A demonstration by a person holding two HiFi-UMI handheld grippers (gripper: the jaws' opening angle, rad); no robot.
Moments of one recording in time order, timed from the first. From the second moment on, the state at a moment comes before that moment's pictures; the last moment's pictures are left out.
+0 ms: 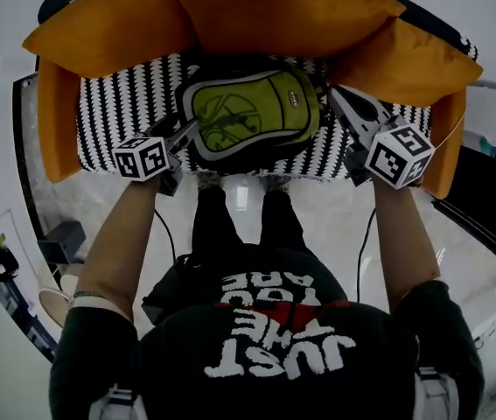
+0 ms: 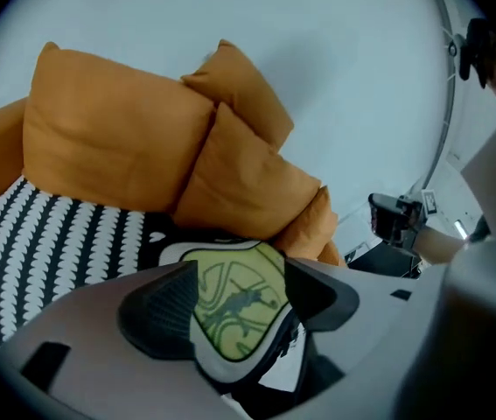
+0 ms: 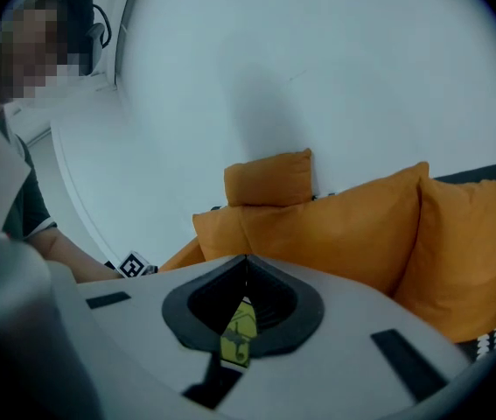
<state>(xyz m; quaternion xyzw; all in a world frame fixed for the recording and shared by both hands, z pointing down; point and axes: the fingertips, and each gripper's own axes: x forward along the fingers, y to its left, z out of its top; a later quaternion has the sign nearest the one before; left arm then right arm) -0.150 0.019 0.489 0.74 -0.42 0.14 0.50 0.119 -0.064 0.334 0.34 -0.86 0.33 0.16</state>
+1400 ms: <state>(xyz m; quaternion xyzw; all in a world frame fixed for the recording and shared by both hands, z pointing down) -0.077 0.043 0.537 0.68 -0.19 -0.15 0.69 0.138 0.002 0.430 0.35 -0.82 0.42 0.18</state>
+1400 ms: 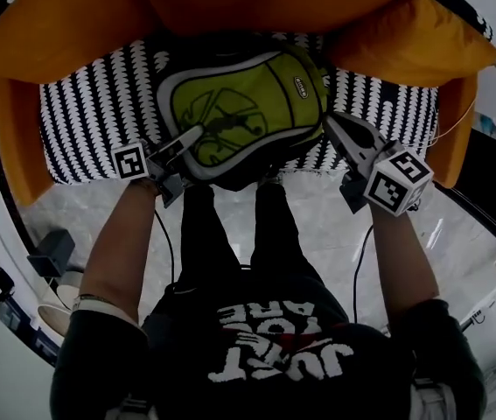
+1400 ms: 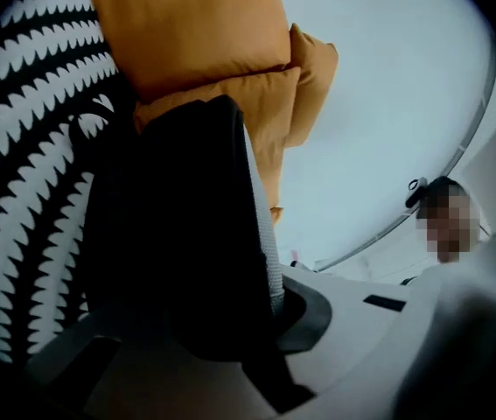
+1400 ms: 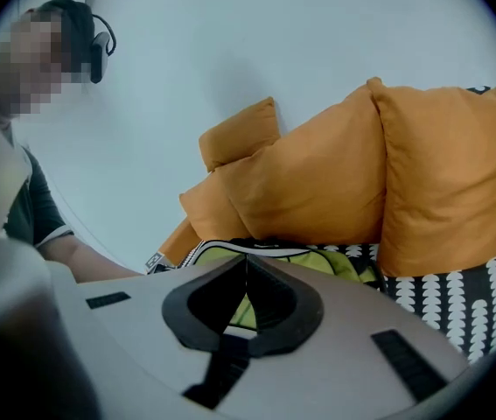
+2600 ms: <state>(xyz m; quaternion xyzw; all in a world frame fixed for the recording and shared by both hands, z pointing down) -0.053 -0.002 0.162 0.81 -0.02 -0.26 0.52 0.206 -0.056 0.190 0.43 -0.86 0.29 0.04</state>
